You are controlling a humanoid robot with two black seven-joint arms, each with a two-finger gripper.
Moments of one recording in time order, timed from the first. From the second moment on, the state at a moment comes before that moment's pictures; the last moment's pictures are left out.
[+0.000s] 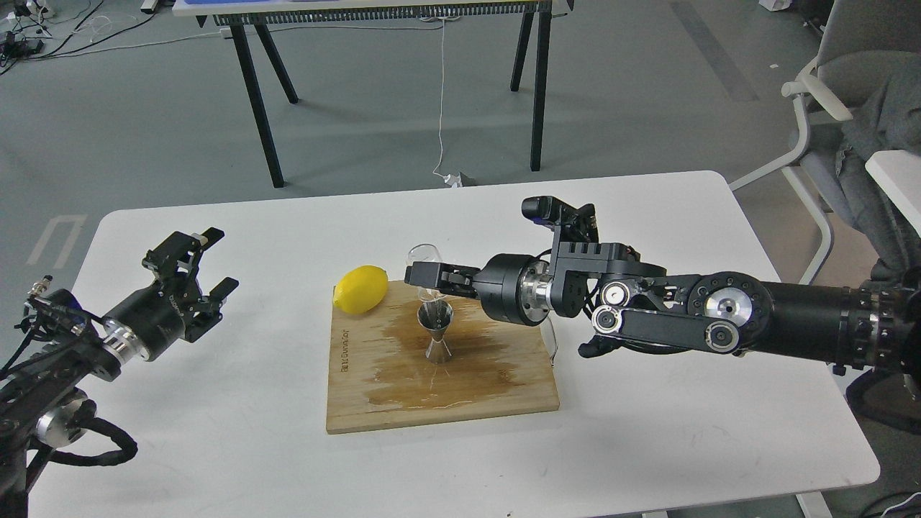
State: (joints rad) left arm -0.48 0.44 -0.71 -0.63 0.70 -0.49 -0.49; right arm 1.06 -0.32 0.00 1.34 -0.89 -0.01 -0.05
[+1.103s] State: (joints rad) left arm -0.47 0.44 -0.71 -0.63 0.70 -0.49 -0.49; right arm 1.06 -0.36 -0.06 1.34 -1.04 -0.01 0.10
